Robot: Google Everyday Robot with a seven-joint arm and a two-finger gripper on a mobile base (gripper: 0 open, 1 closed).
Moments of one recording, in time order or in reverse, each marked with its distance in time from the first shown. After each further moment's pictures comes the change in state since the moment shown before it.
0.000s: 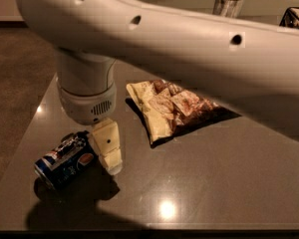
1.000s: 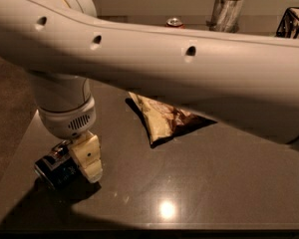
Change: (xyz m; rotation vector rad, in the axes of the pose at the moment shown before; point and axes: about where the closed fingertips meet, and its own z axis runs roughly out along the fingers) arm -0.029 -0.004 0.025 -0.044 0.032 -0.015
